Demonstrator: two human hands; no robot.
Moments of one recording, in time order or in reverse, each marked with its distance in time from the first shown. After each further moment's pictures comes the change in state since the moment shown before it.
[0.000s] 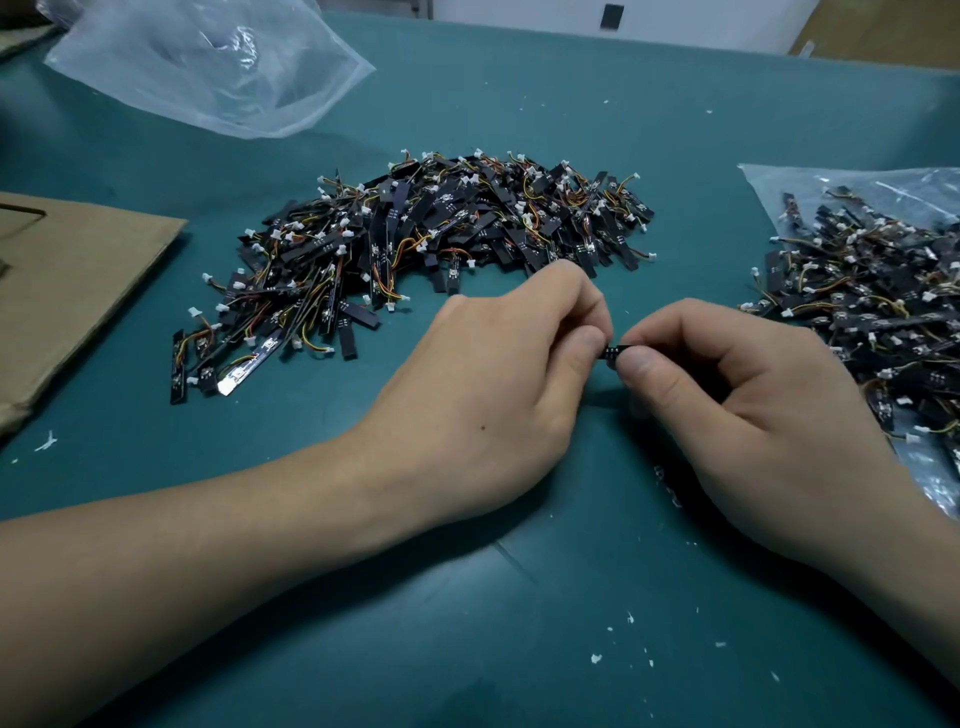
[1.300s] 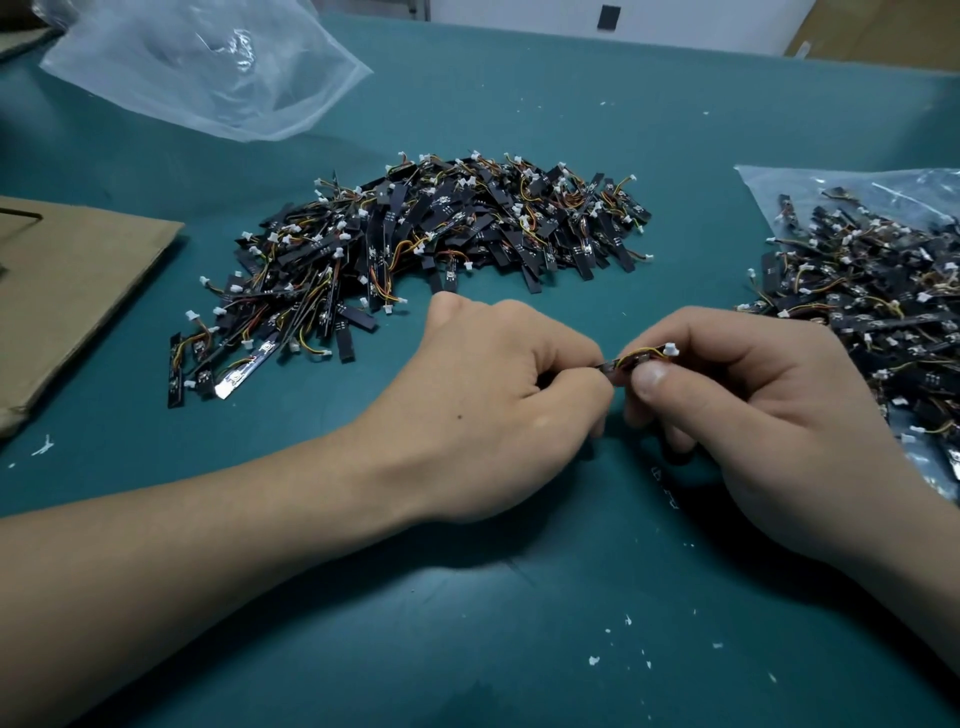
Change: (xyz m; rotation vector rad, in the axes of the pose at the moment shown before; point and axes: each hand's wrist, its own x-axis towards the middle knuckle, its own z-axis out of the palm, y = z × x) left_hand 0.000 0.008 -0.006 -0.137 -0.151 -0.046; right_hand 0.001 -0.002 -0.005 0.294 -0.095 0.037
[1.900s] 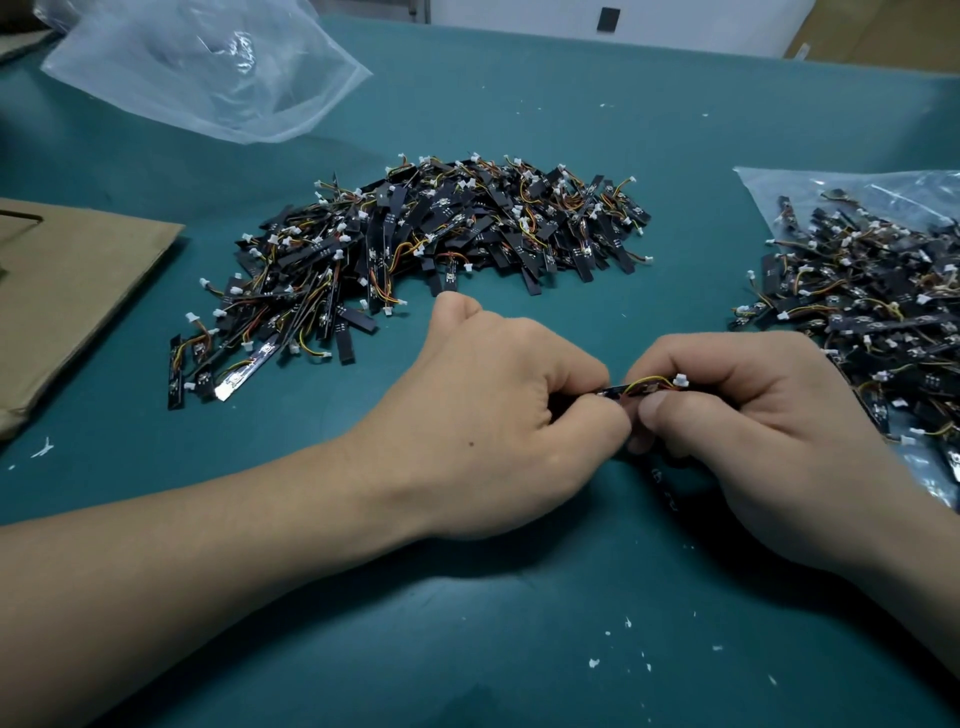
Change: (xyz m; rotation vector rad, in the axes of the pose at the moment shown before) left_hand 0.000 -0.008 0.008 0.250 0.035 0.108; right_hand 0.000 -0.005 0.000 -0.030 -0.079 0.040
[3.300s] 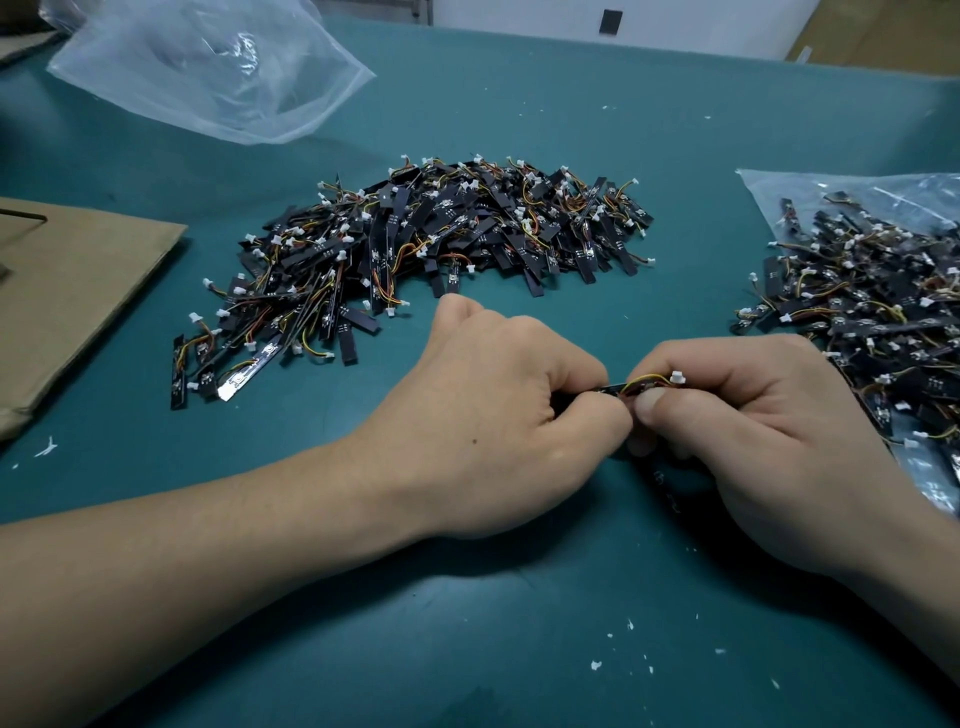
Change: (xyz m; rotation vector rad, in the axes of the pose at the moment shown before) left_hand 0.000 -0.001 0.000 -0.005 0.001 -0.014; right_hand 0.000 0.000 0.002 -0.059 0.032 -0.005
